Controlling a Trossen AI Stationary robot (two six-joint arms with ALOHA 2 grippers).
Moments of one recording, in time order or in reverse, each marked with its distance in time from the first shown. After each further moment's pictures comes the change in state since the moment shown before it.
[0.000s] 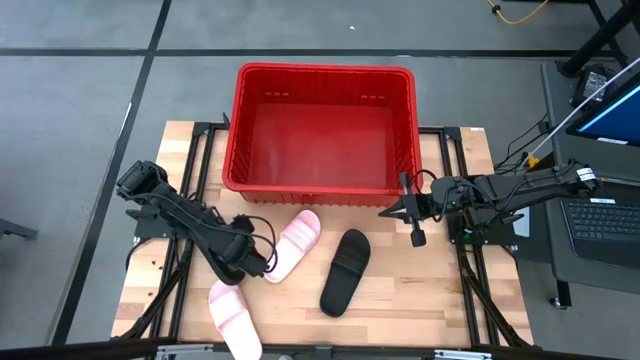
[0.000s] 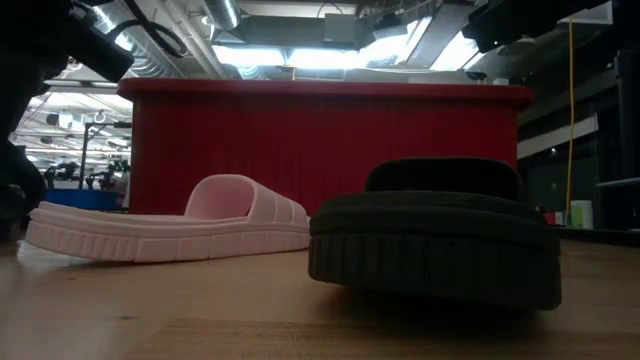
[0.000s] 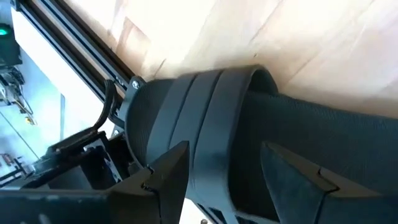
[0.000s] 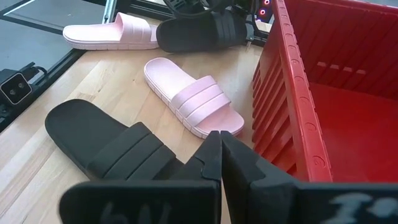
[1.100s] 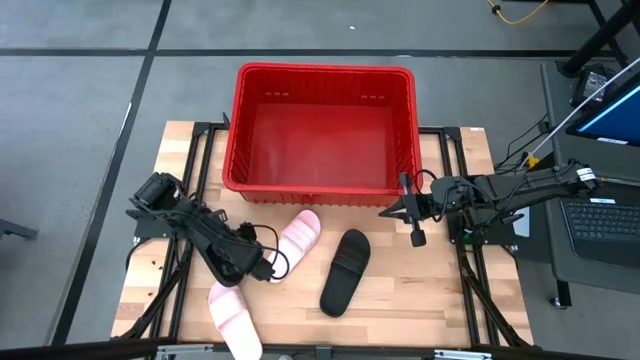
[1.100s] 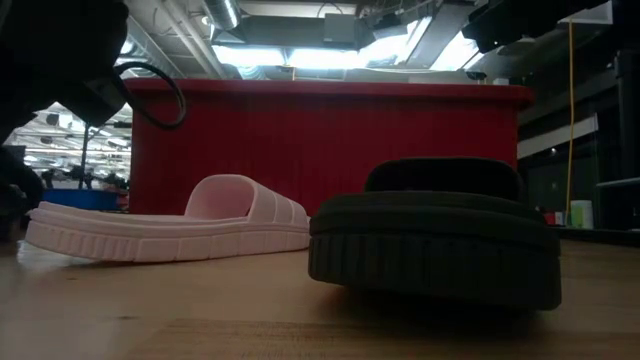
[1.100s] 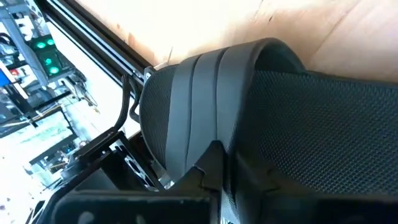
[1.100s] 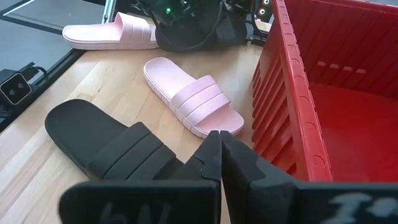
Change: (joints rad) left arm -0.009 0.178 -0.001 -0.024 0.052 0.182; right arm 0.000 0.000 0.000 0.000 0.000 0.003
